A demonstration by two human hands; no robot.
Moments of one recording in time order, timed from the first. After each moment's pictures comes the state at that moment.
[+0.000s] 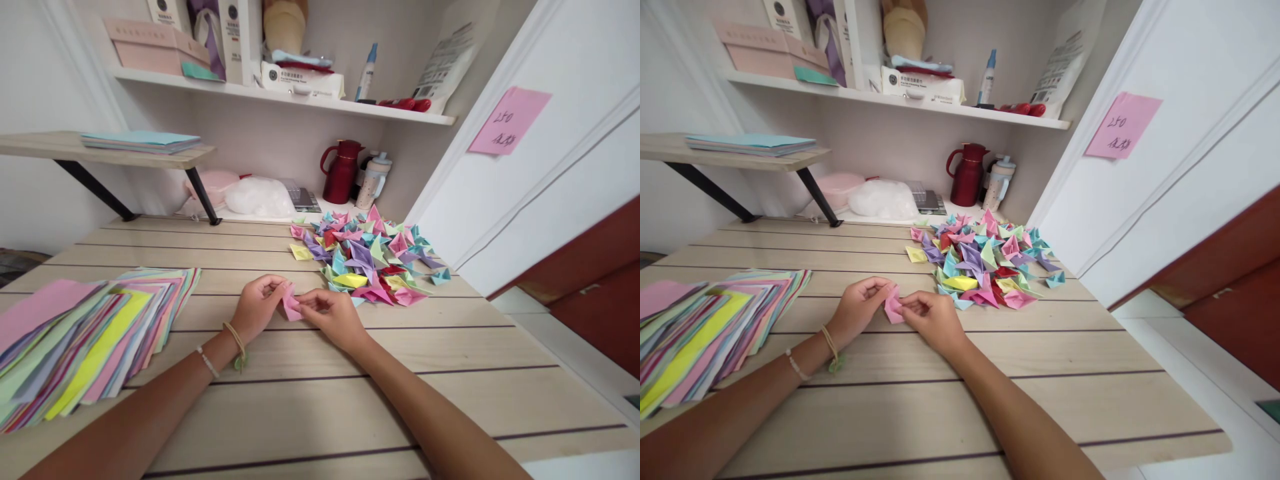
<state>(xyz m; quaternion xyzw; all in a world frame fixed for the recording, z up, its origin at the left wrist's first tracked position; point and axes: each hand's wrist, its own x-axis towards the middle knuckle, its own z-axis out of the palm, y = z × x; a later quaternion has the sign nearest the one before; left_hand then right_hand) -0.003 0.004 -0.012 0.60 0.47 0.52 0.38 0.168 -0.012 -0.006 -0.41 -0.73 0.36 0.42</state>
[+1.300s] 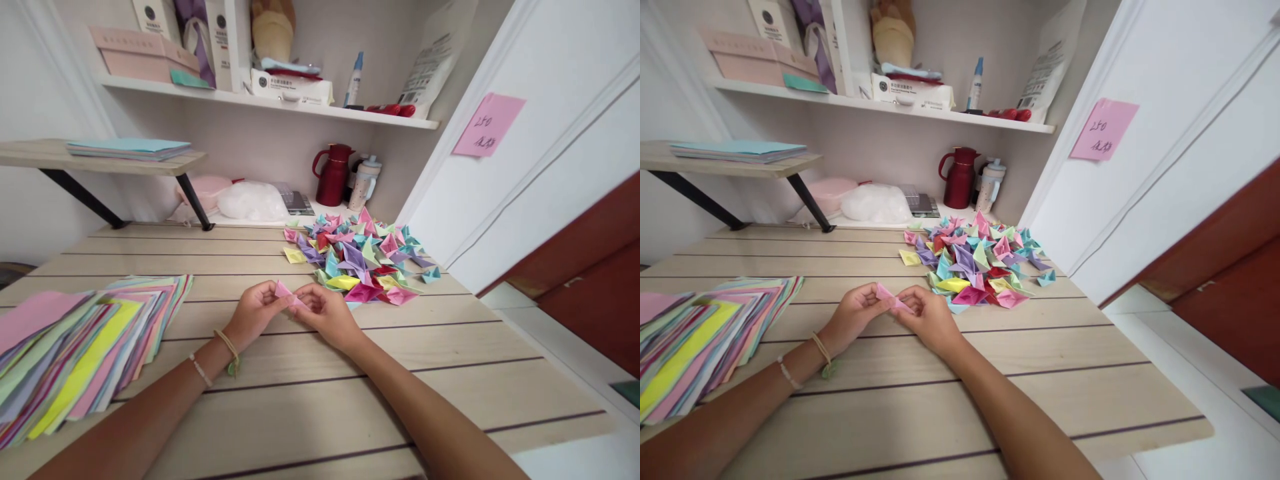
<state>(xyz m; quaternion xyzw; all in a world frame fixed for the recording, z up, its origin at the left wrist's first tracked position) 0.003 -0.003 -0.002 0.61 0.41 0.47 0.49 0.169 -0.006 -0.010 -0.40 -0.69 0.42 0.43</state>
